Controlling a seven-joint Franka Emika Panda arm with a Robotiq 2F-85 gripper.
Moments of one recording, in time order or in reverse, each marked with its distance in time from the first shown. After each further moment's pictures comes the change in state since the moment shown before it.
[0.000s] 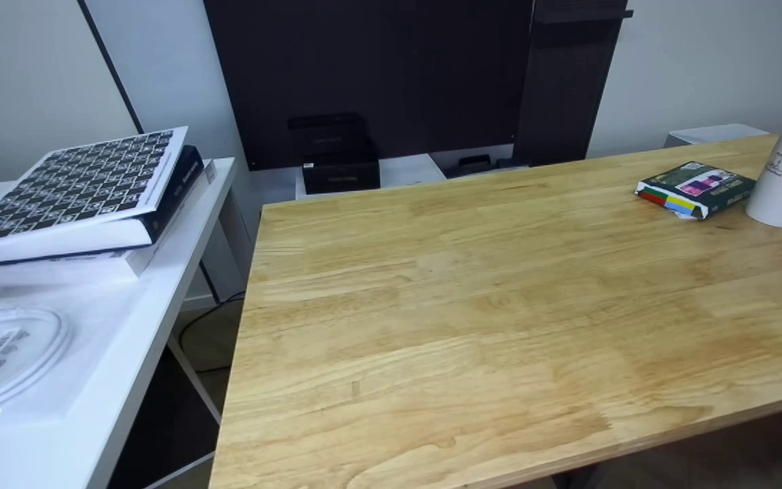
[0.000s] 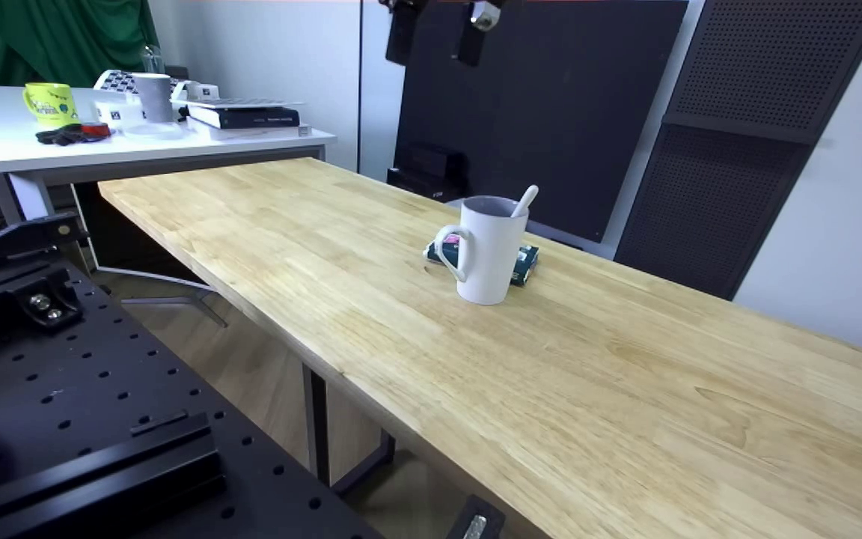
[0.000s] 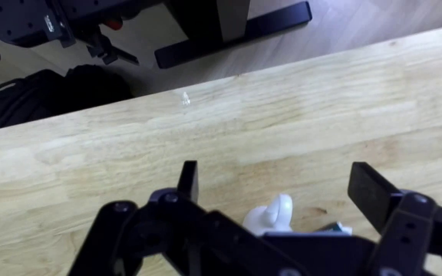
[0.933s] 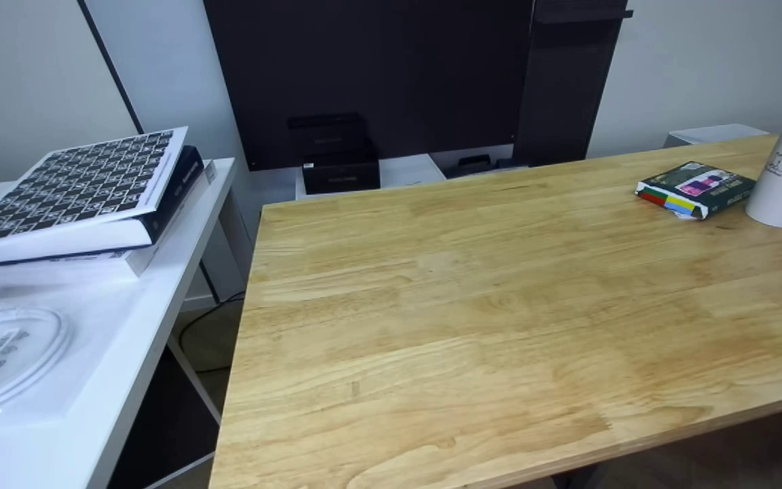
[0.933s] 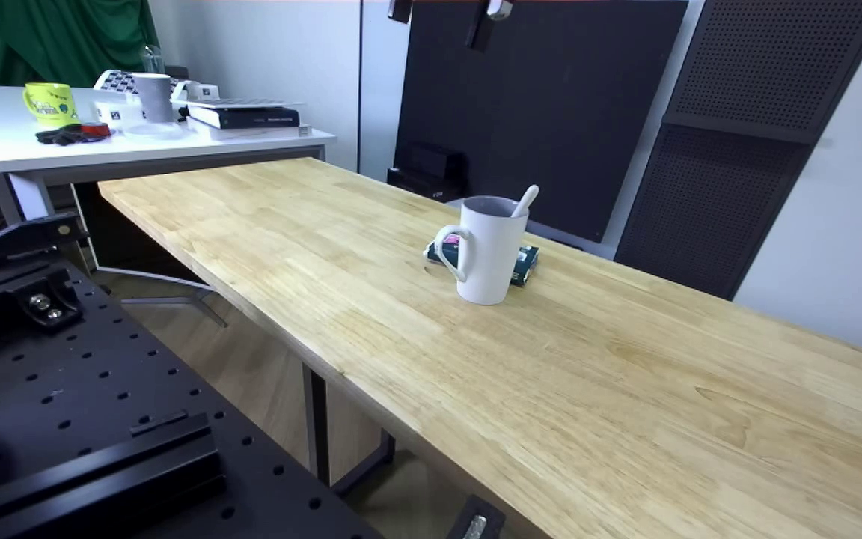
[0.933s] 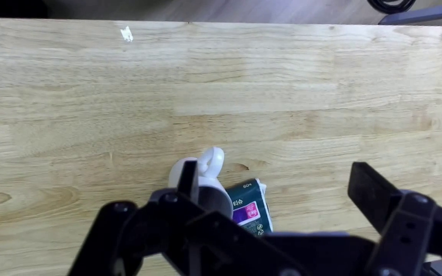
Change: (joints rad) arm -0.020 0.042 -0.061 0.011 0.265 -0.024 -0.413
